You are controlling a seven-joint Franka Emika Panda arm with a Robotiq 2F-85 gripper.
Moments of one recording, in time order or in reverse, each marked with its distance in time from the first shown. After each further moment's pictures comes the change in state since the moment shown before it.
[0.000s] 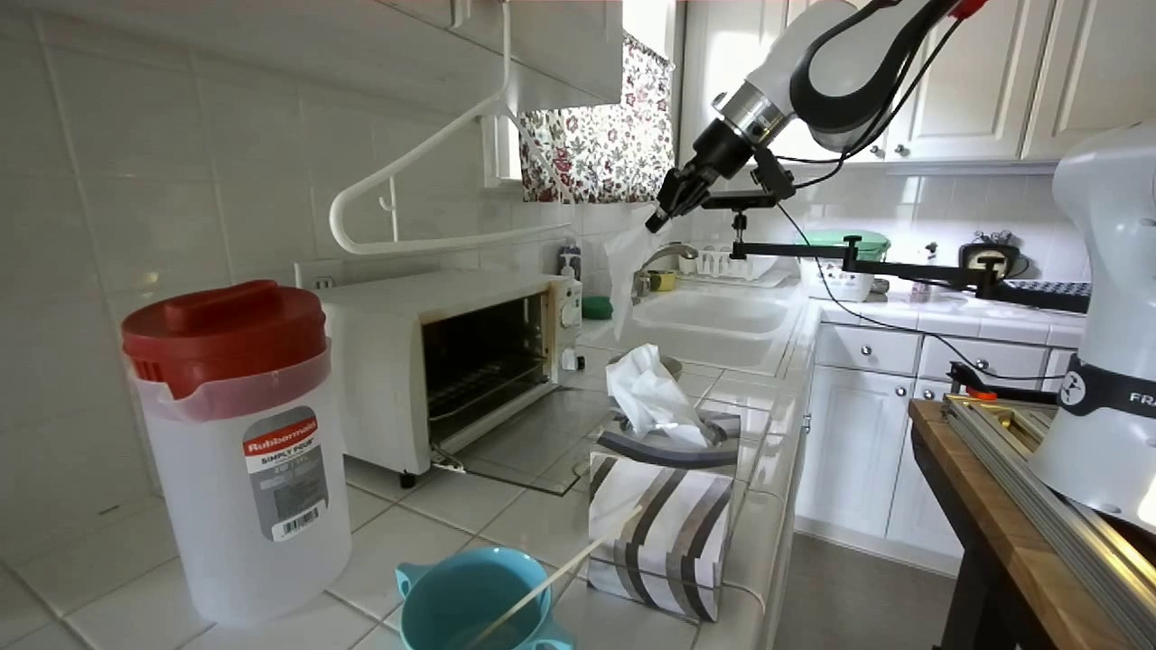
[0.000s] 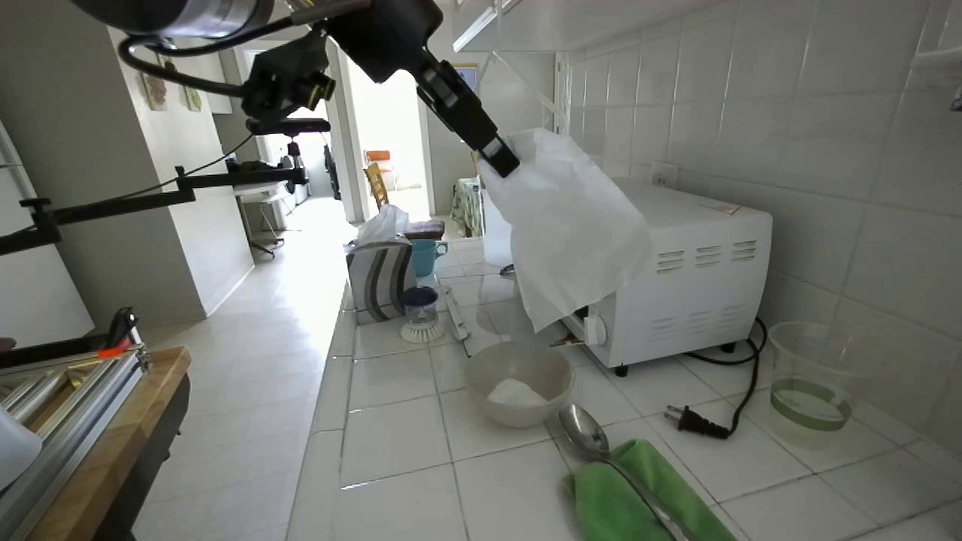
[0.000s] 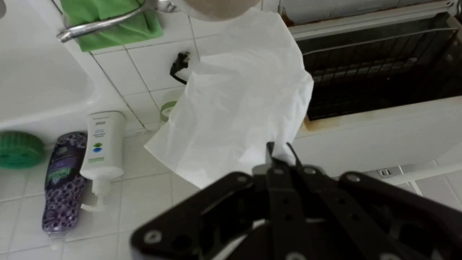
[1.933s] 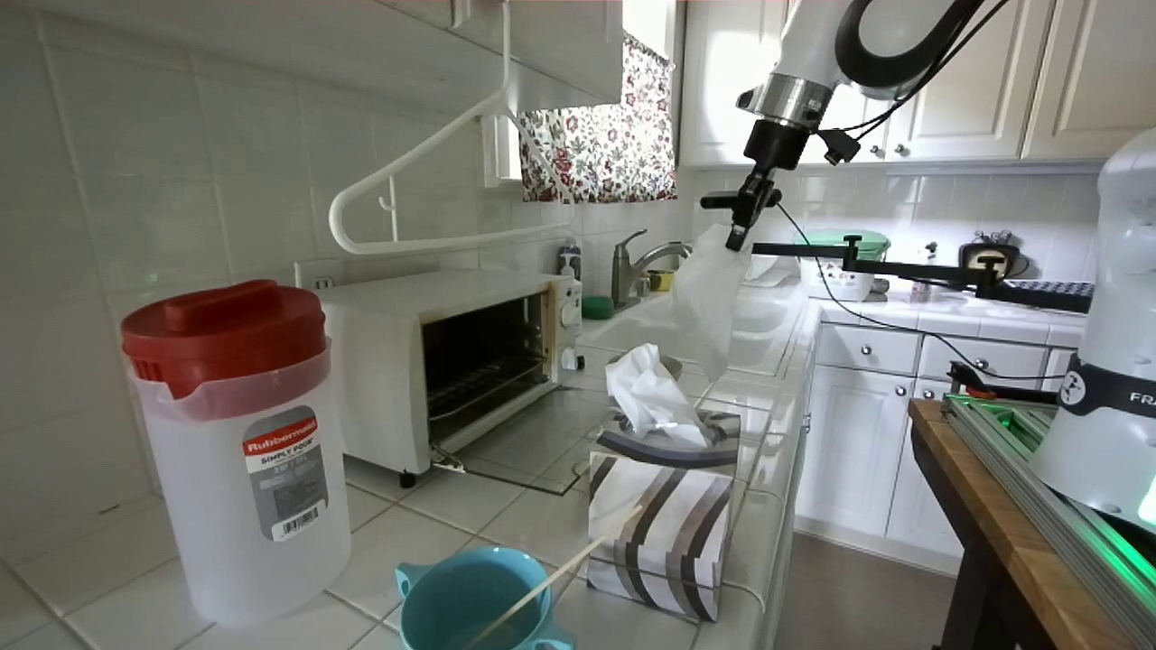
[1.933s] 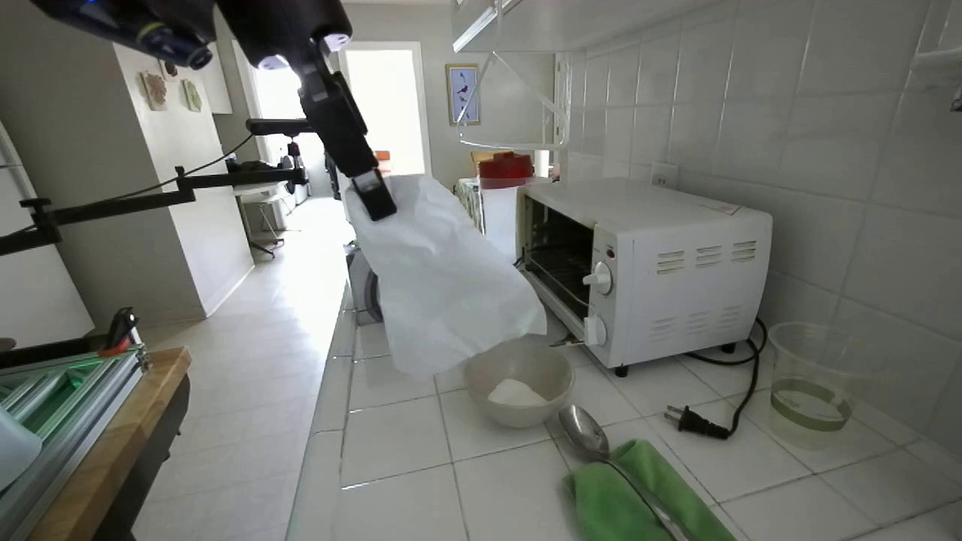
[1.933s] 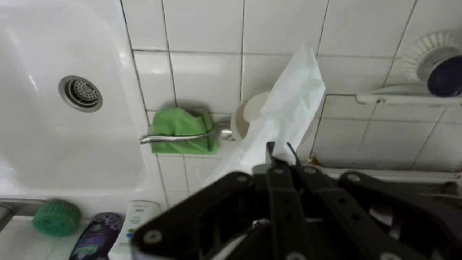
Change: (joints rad) arm -0.532 -0.204 0.468 -0.054 -0.104 -0.568 -0.075
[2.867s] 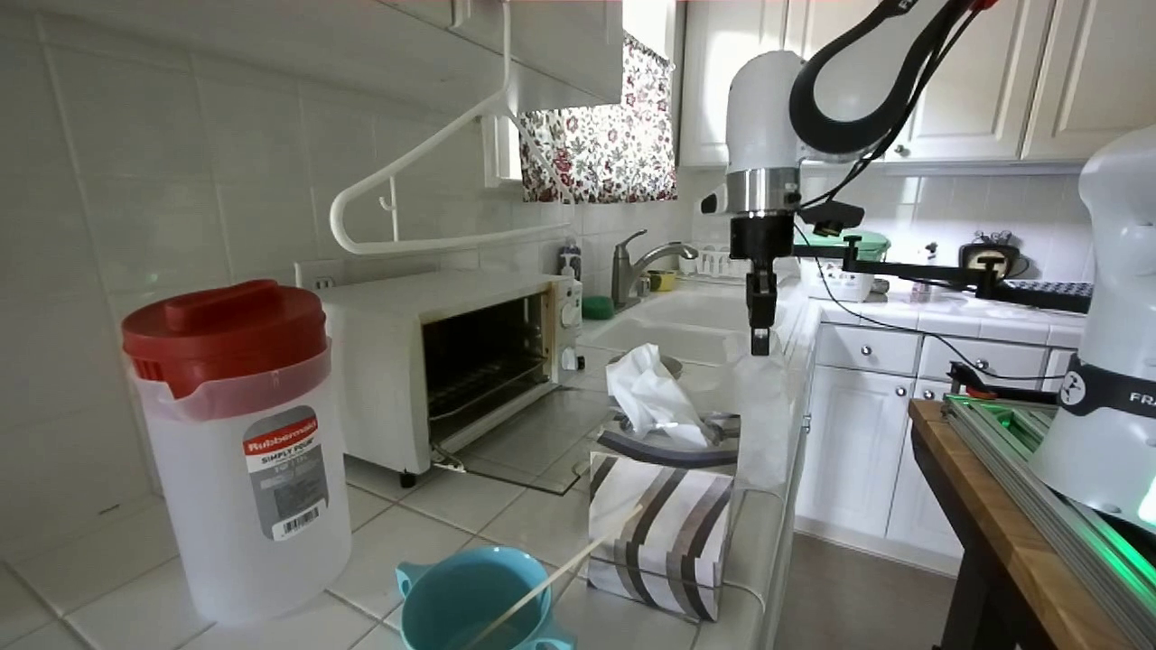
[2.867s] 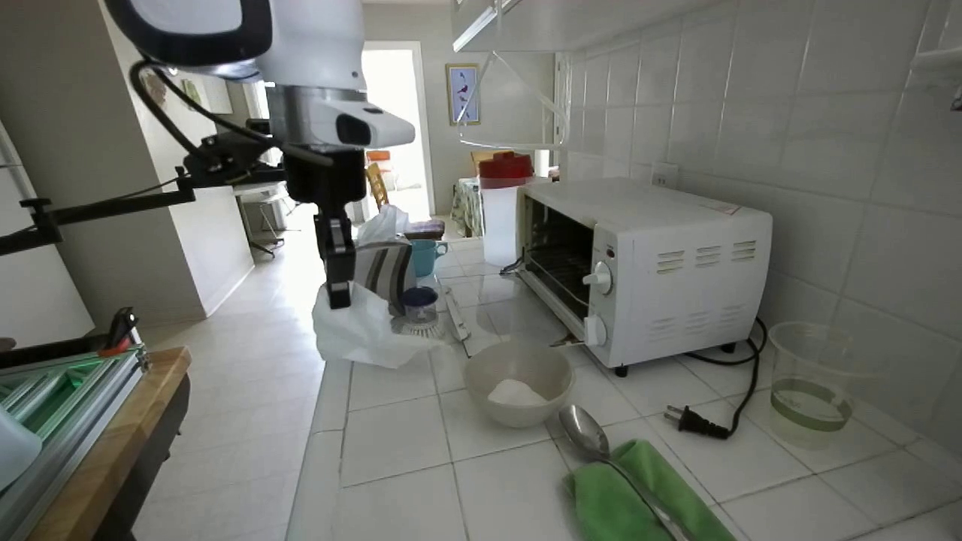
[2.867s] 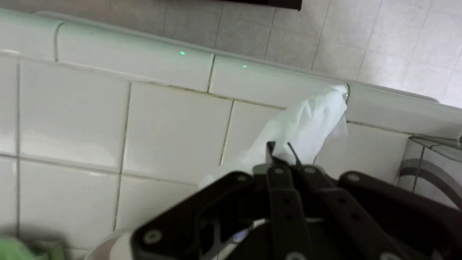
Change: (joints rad) arm 0.184 0.292 0.053 0.041 0.167 -0.161 -0.101
